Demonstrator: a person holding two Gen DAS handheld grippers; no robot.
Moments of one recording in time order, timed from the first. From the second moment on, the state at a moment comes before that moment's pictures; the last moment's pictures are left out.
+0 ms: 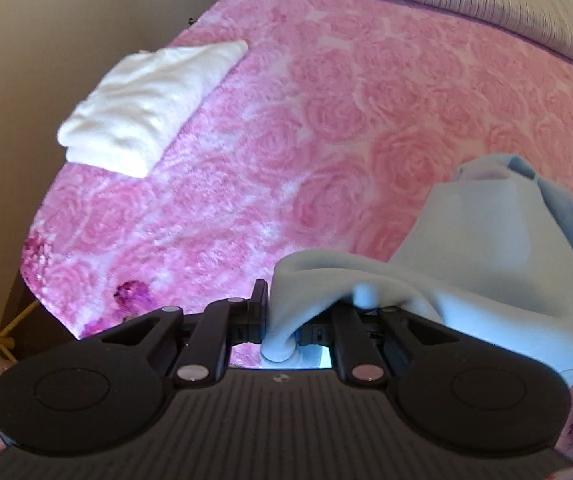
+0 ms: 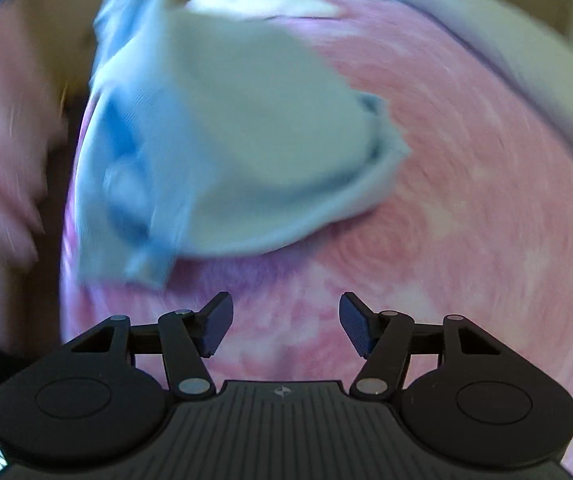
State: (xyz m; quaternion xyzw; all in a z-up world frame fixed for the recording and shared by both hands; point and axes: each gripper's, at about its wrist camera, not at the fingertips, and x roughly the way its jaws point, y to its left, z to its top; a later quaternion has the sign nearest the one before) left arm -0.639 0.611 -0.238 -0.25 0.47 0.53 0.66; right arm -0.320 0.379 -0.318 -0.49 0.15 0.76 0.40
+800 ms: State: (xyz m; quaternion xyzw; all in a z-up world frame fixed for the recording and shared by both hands) left arm -0.618 0.628 -0.146 -0.16 0.36 0.48 0.78; right arm -0.262 0.475 -0.202 -0.37 0.07 0.71 0.60
